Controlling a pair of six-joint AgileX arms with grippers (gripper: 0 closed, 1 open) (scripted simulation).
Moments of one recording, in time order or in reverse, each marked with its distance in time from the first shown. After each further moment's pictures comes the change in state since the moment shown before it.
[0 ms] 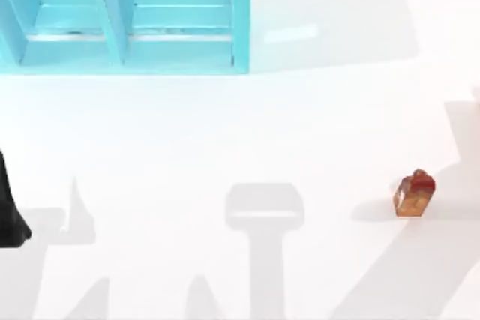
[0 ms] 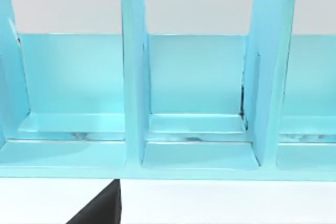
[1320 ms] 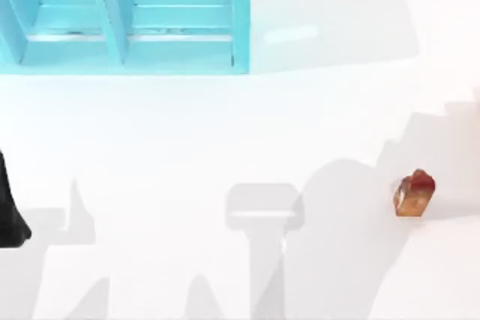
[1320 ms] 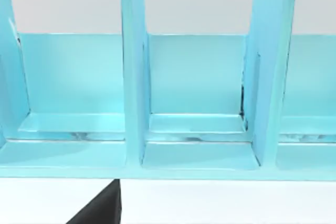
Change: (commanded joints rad) left arm 0.000 0.000 0.000 0.000 0.000 0.000; right arm 0.018 -0.010 0.488 -0.493 -0.002 0.013
